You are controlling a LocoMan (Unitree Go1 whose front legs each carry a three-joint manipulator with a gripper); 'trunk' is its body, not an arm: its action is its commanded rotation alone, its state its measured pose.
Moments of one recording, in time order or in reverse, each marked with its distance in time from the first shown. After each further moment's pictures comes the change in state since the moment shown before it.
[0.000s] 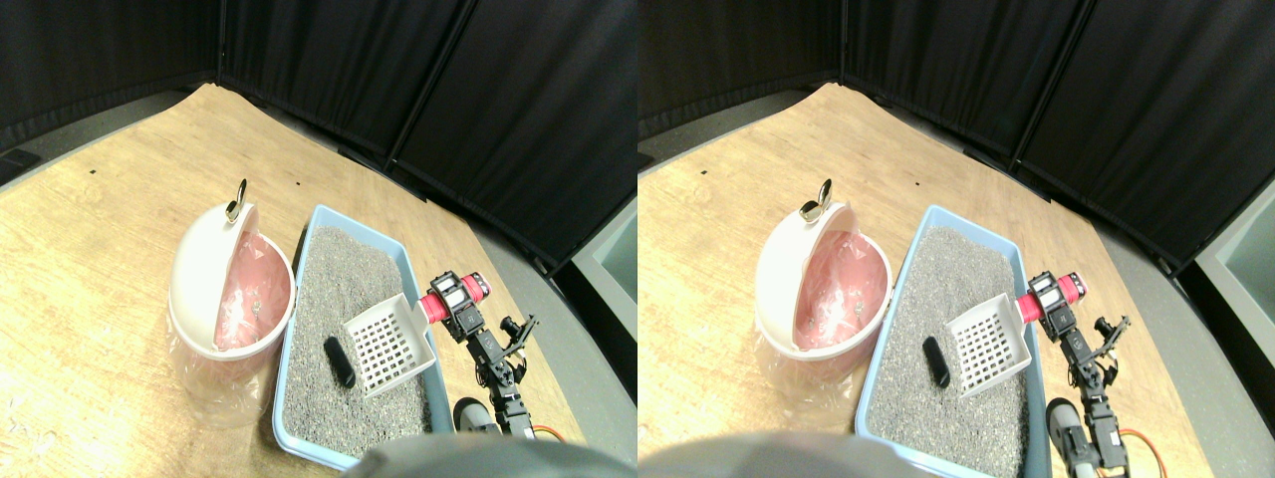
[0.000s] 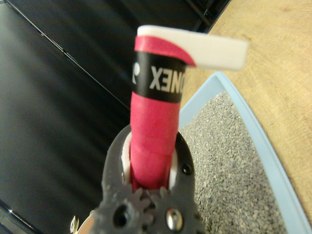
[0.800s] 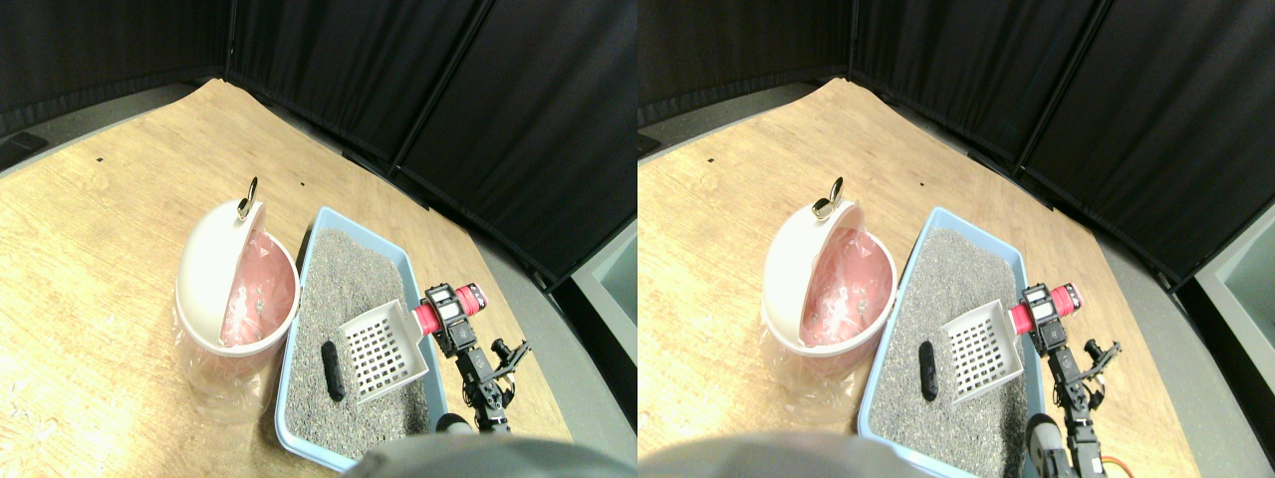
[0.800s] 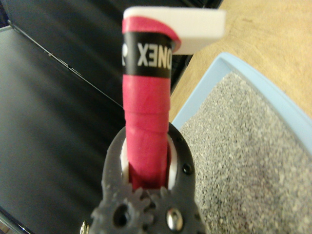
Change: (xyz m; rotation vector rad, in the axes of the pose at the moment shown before) right arm 0.001 0.028 0.005 0.155 -0.007 -0.043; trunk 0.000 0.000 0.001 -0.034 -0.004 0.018
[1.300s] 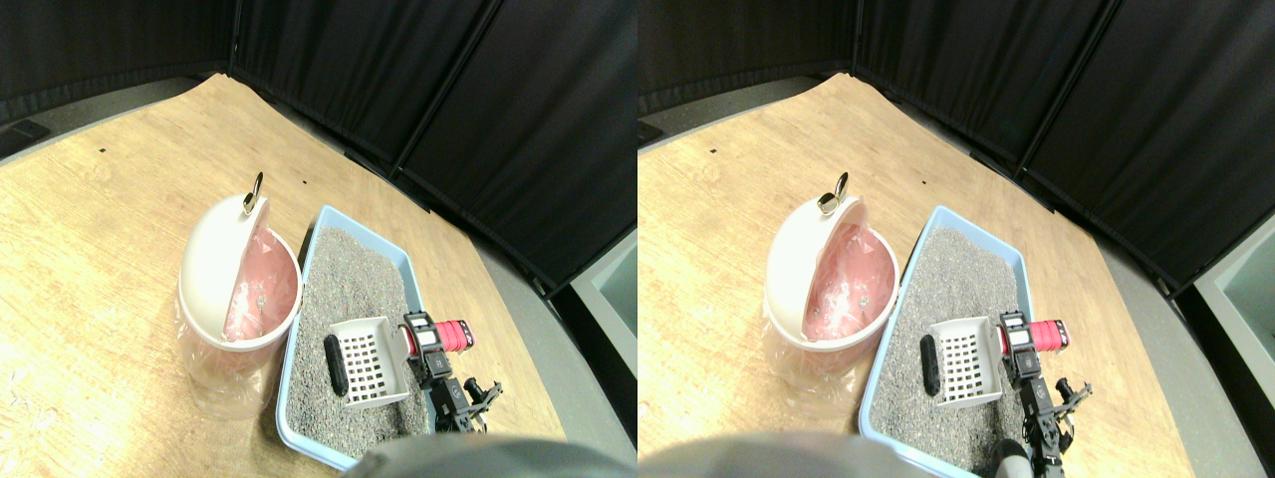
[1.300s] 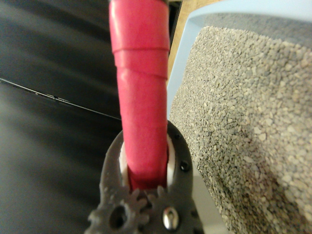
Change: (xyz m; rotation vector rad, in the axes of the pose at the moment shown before) right arm -0.007 0.040 -0.010 0.196 0.101 -0.032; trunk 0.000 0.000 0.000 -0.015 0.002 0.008
